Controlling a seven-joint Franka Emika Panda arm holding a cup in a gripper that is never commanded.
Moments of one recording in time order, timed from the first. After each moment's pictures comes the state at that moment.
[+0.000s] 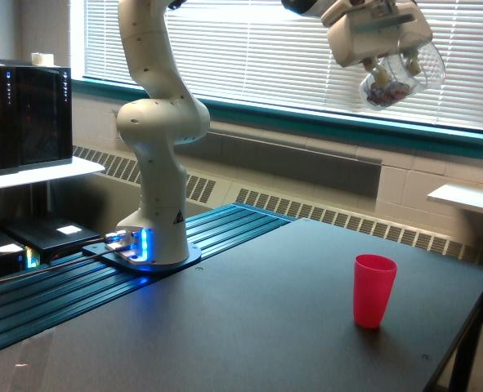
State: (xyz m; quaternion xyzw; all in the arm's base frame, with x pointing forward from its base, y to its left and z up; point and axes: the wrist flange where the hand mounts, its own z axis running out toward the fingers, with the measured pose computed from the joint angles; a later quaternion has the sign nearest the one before) arm 0.480 -0.014 0.578 -0.79 0.55 -0.22 0.15
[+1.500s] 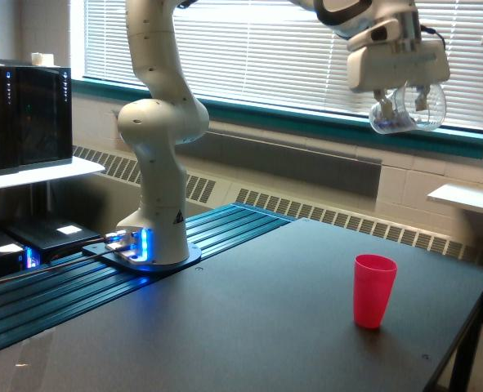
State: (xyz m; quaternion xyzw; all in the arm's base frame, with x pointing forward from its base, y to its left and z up) arm 0.498 0.081 0.525 -0.76 0.63 -0.14 0.09
